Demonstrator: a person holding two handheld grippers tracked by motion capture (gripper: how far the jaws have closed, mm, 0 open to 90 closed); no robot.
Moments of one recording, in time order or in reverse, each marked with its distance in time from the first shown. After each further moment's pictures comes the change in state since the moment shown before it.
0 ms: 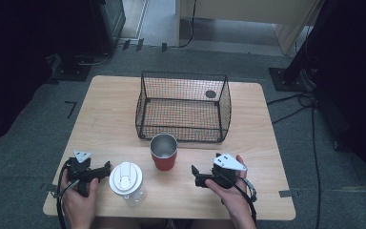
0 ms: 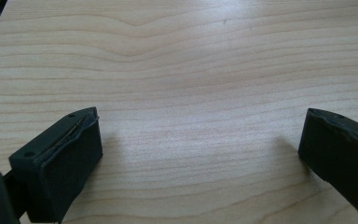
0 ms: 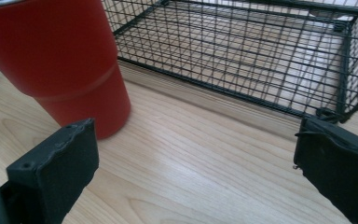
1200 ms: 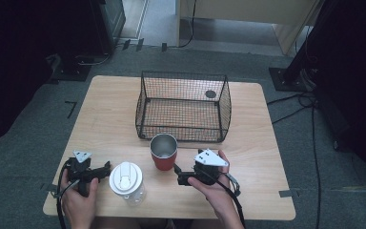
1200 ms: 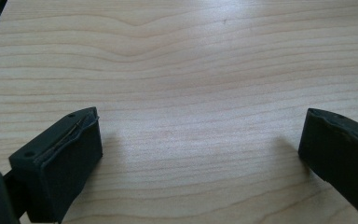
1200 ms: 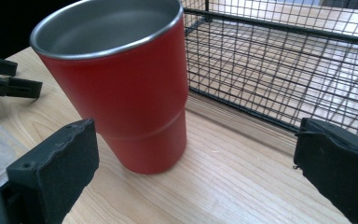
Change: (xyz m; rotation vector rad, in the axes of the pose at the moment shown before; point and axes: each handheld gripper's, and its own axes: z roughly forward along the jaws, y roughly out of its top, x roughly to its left) left arm 0.000 0.000 0.000 0.000 0.000 -0.001; right arm 0.040 0.020 0.021 -0.019 0.089 -0.031
